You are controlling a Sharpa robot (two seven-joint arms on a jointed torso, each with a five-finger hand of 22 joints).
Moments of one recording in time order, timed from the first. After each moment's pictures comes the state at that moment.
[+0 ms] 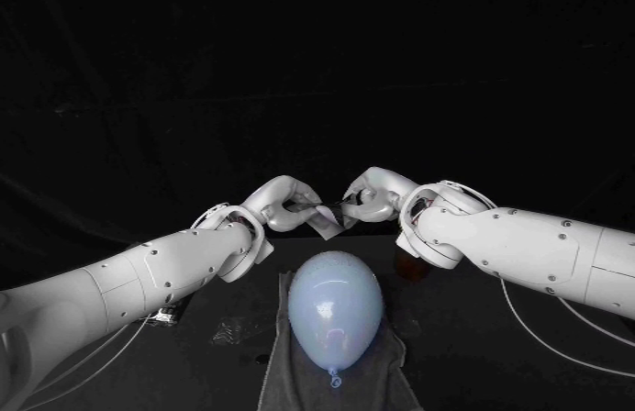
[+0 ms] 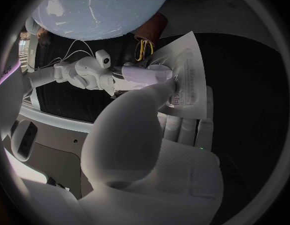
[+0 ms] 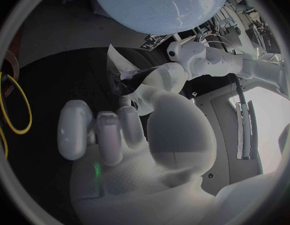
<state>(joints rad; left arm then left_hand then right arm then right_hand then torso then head) 1.27 -0.53 -0.03 1.04 -0.97 -0.44 0.40 1.54 -0.11 0.56 0.06 0.05 1.05 0.15 0.34 0.32 1.29 0.10 0.06 0.06 1.08 0.08 0.18 0.31 0.16 0.65 0.26 0.60 0.31 1.46 -0.55 -0.17 1.29 -1.09 -0.37 -0.13 1.13 -0.17 0.54 0.14 0.17 0.97 0.11 0.30 0.53 1.47 0.02 1.38 1.31 1.47 -0.04 1.56 1.31 0.07 1.41 0.07 1.34 1.31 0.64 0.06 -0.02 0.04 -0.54</state>
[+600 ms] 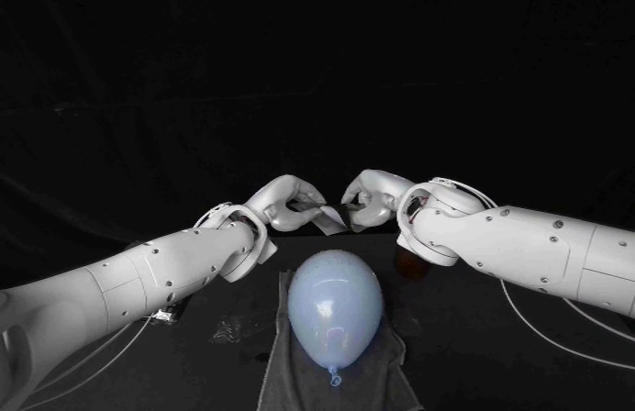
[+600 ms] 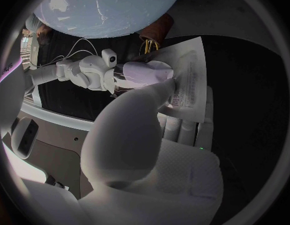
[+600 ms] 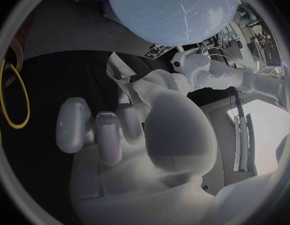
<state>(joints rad) 1.27 -0.53 -0.03 1.06 -0.96 -0.43 0.41 1.54 -0.11 0.57 0.06 0.05 1.05 0.15 0.34 0.32 1.29 0.10 0.06 0.06 1.08 0.08 0.18 0.31 0.16 0.65 0.26 0.60 0.31 1.46 -0.54 -0.17 1.27 -1.21 -0.31 -0.15 1.23 -0.18 0.51 0.08 0.06 0.98 0.12 0.28 0.51 1.44 0.04 1.32 1.31 1.46 -0.02 1.56 1.31 0.07 1.39 0.09 1.30 1.31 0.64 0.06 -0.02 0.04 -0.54</state>
